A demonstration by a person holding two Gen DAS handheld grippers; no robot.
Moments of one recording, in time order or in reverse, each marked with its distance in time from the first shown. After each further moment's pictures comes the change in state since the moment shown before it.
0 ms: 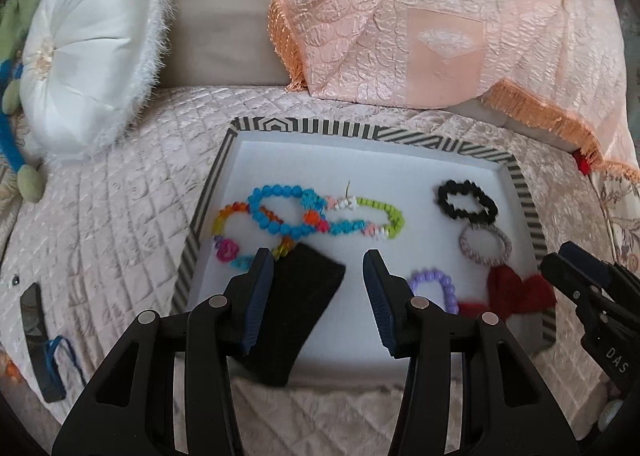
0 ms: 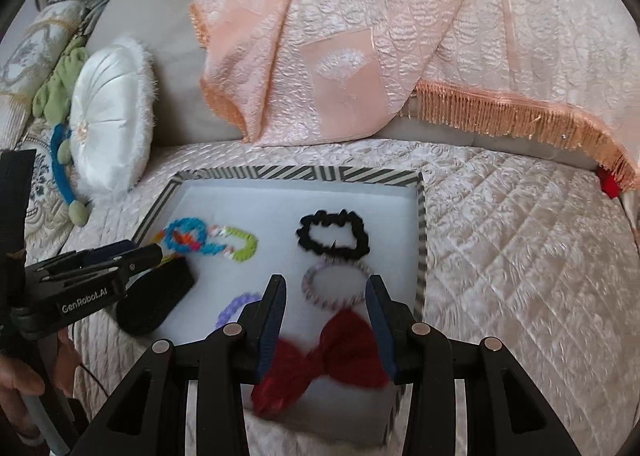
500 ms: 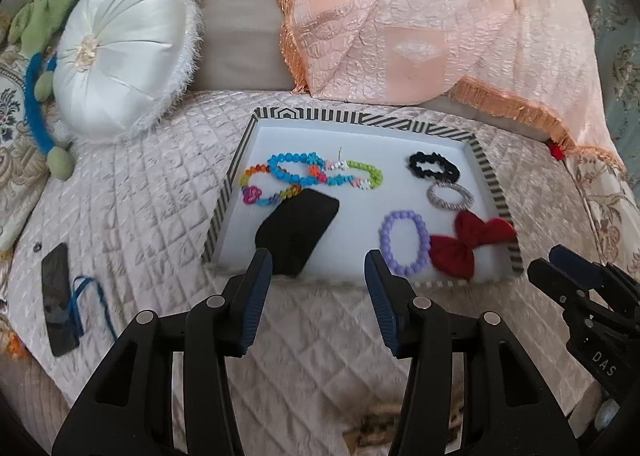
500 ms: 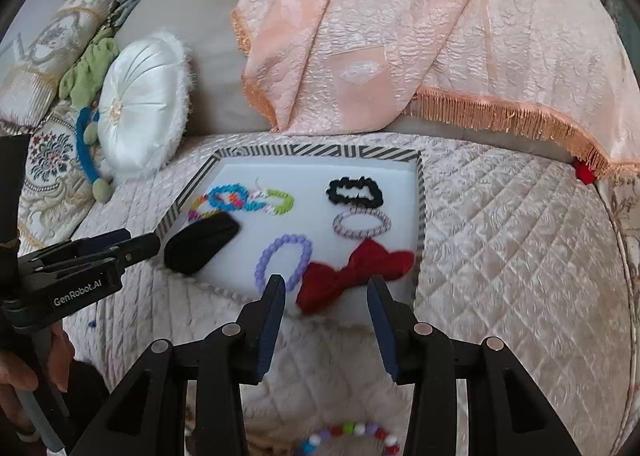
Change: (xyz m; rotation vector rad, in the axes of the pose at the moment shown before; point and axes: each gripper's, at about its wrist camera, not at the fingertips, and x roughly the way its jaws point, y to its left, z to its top) left arm -0.079 0.002 -0.063 0.003 -0.066 -0.014; right arm -0.068 0.032 -0.058 -0.035 -0.036 -0.007
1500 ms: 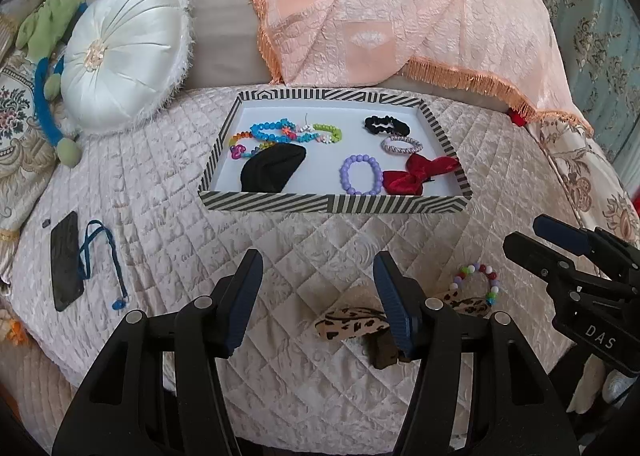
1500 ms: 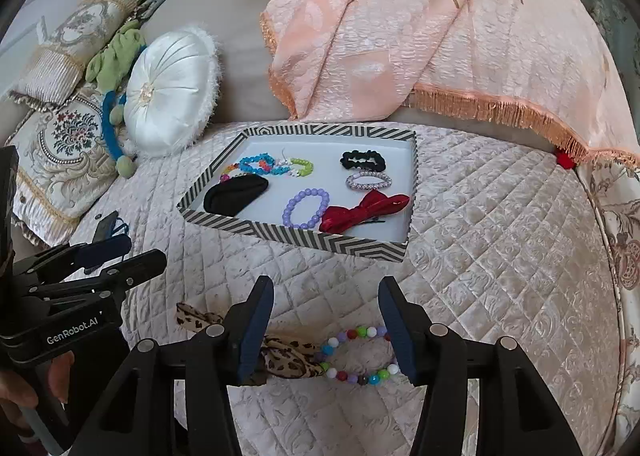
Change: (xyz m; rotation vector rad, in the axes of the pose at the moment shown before) left arm -0.061 -0.019 -0.076 0.064 -0.035 -0.043; right arm -0.060 0.019 -0.058 -0.035 -0.019 0.001
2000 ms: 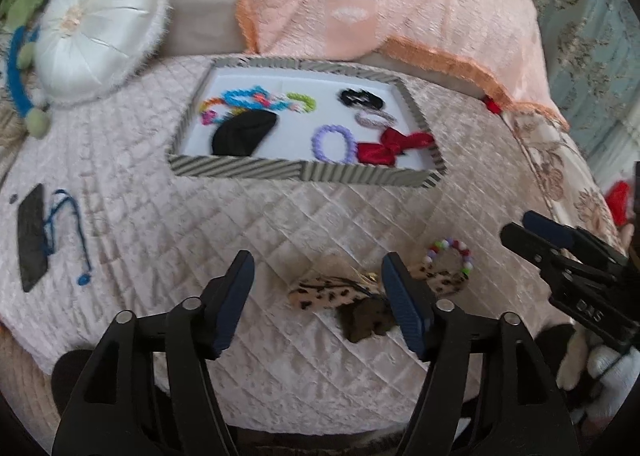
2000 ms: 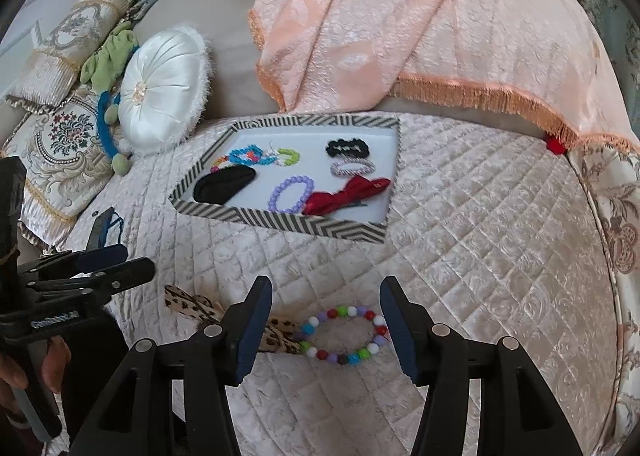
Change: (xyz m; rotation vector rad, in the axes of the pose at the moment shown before) left arm 0.008 0.002 -0.013 -0.023 0.098 -0.166; right arm -0.004 -0.028 -0.018 0.045 0.031 -0.011
